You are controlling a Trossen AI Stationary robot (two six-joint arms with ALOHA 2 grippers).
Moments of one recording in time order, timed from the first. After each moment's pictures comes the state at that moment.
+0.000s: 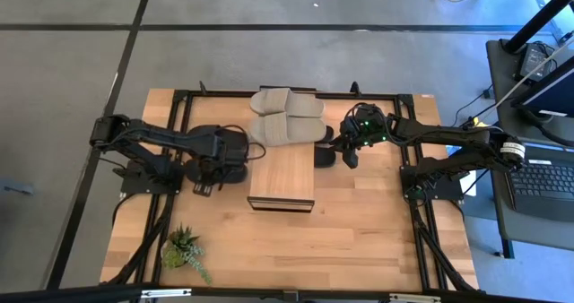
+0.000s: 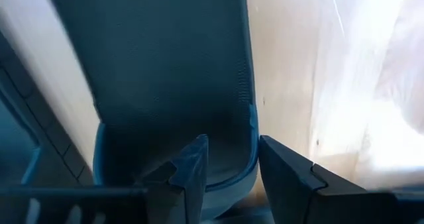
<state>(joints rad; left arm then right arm) 0.03 1.42 0.84 -1.18 0.01 0.17 -0.42 1.18 0.62 -0.12 -0.33 0.03</state>
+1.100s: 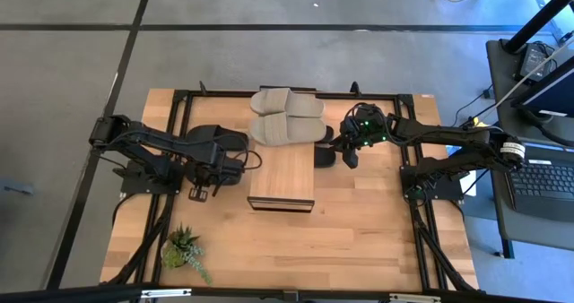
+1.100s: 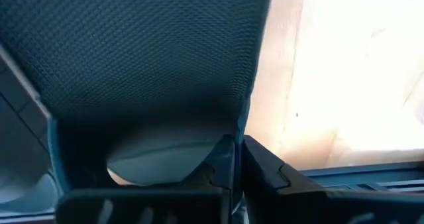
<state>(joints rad) -0.05 1.42 0.84 -1.26 0.03 0.02 -0.42 1.18 0.62 -0.12 -0.33 0.02</state>
